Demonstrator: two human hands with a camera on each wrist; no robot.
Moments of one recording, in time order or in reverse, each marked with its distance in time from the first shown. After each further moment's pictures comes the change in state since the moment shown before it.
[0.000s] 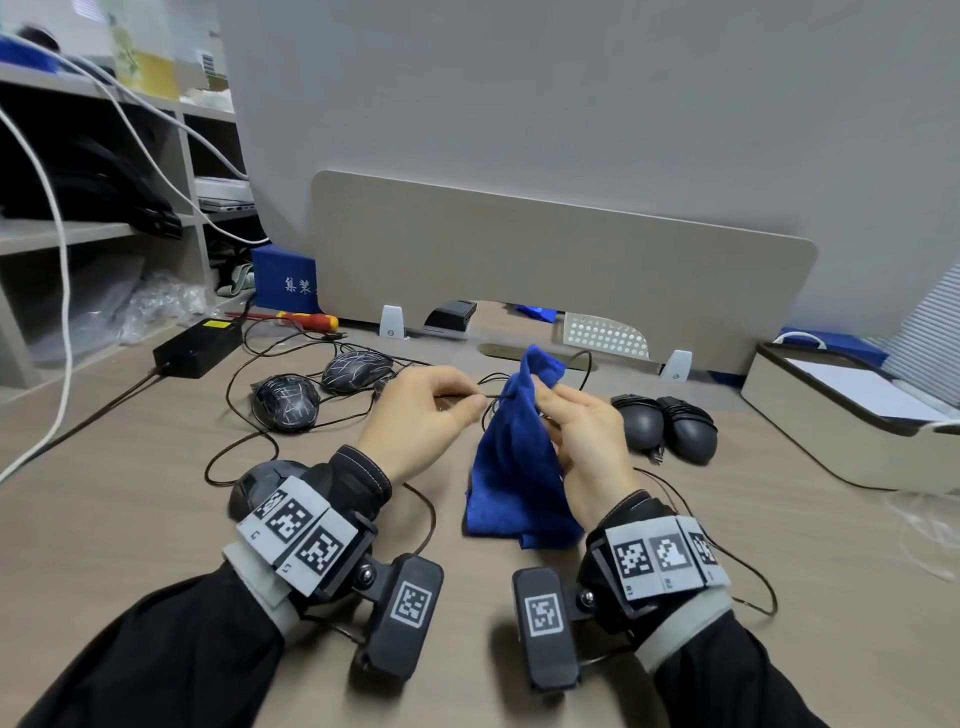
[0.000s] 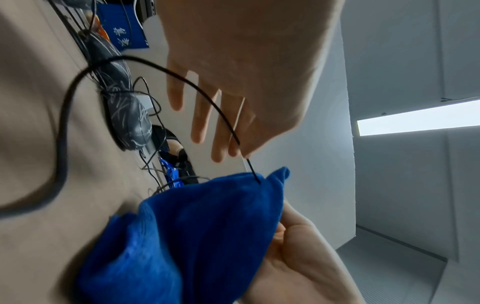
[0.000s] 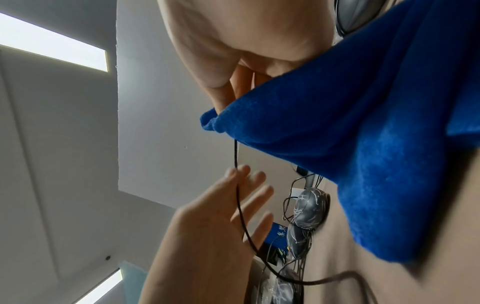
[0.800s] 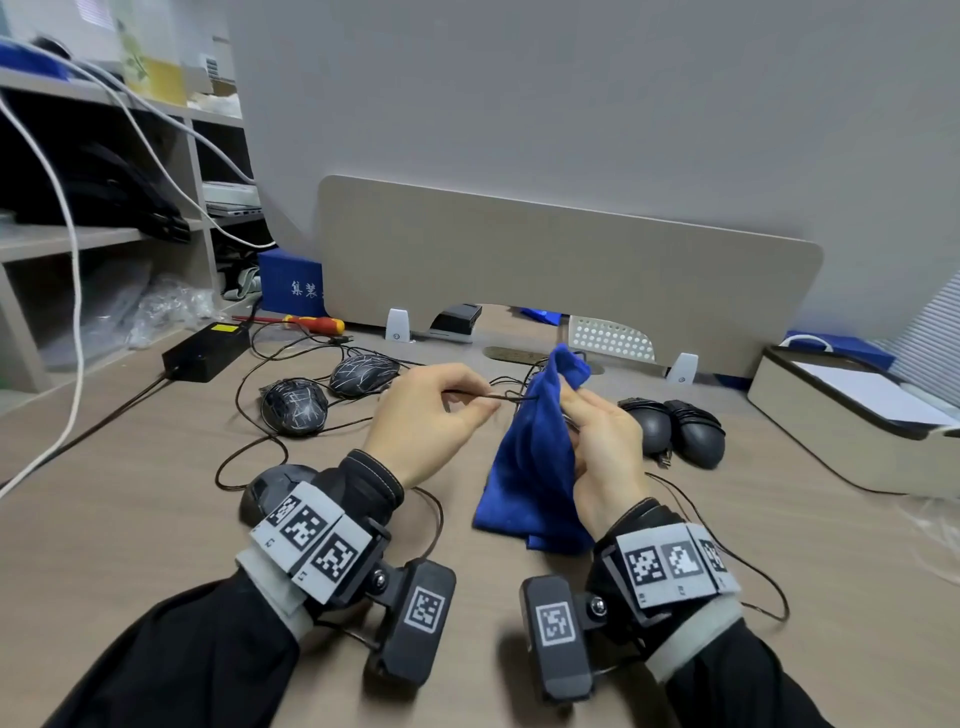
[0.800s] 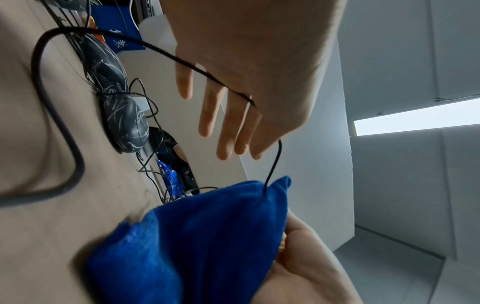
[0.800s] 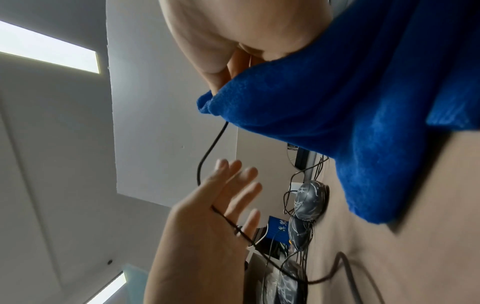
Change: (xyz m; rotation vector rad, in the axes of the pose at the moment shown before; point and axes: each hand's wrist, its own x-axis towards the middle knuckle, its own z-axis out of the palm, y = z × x) left_hand -0.002 0.003 -0.004 0.052 0.073 0.053; right_hand 0.000 0.000 0.002 0.114 0.131 -0.001
